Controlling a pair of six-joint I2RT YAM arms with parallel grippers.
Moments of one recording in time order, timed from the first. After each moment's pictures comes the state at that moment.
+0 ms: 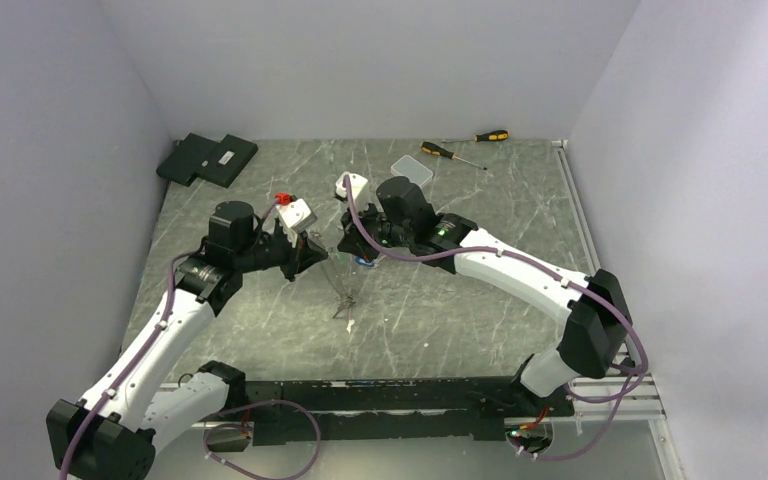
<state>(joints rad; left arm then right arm) -0.36 0.94 0.83 -0.35 0.67 0.19 0.87 1.53 1.29 -0.25 -0.31 -0.01</state>
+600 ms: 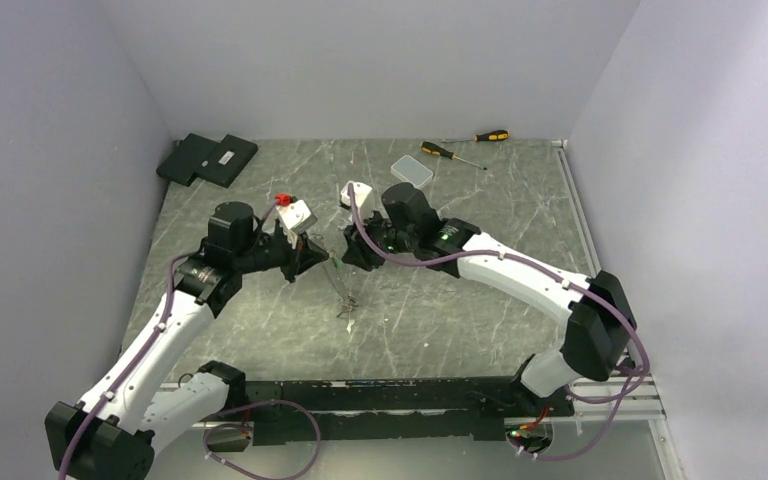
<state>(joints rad) -0.37 0.93 0.83 -0.35 0.67 0.19 0.86 1.52 1.23 -0.24 -0.34 -0.01</state>
